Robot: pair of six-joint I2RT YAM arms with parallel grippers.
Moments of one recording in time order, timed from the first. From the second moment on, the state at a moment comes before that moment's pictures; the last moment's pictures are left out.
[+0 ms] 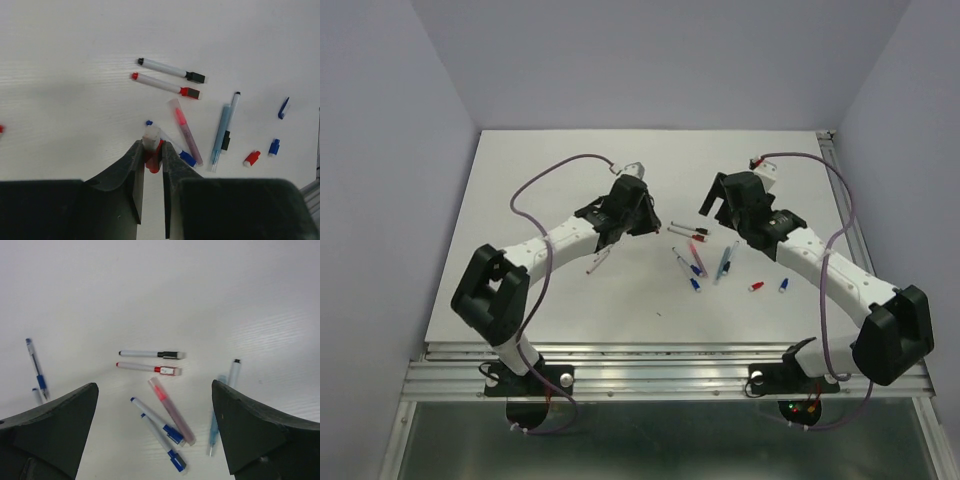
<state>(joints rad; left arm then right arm) -0.65 1.57 1.10 -0.20 -0.06 -0.74 0.56 1.37 1.06 -0.33 0.41 0.72</state>
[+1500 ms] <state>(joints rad) -1.05 2.40 1.93 -0.35 0.30 -0.61 0.44 0.97 0.95 -0.51 0.68 0.78</state>
